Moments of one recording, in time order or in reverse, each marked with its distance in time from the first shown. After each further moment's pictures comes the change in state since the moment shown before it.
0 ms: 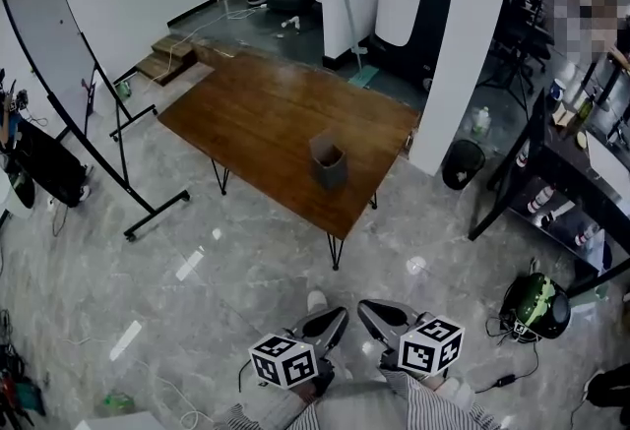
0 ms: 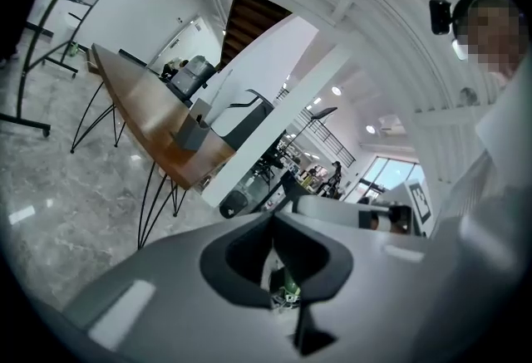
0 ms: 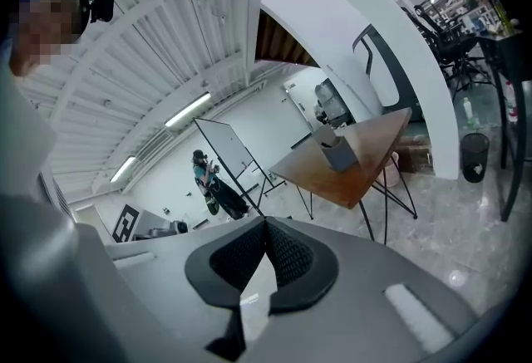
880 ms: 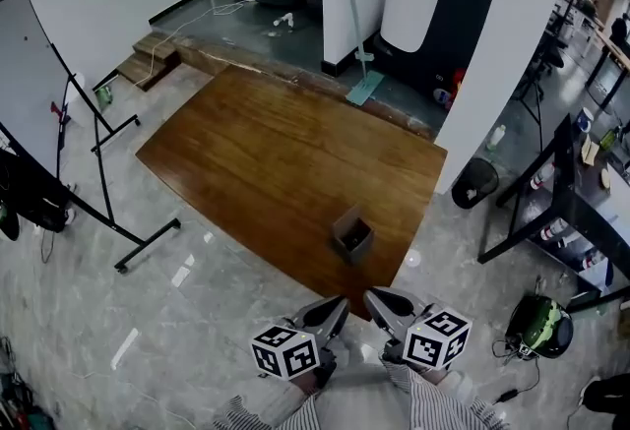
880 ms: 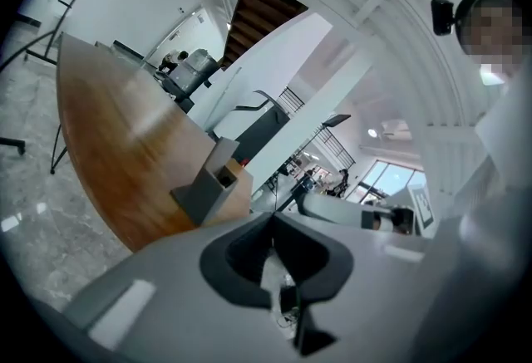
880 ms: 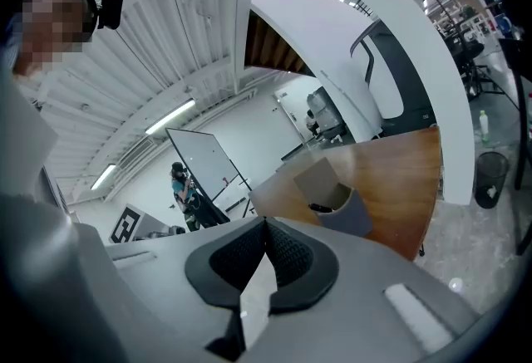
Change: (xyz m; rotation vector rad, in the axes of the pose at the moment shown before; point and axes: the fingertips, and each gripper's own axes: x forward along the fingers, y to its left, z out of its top) left arm 0.117 0.153 0.200 -0.028 0.032 -0.029; right arm 0.188 -0.104 0.174 0.007 -0.057 -0.066
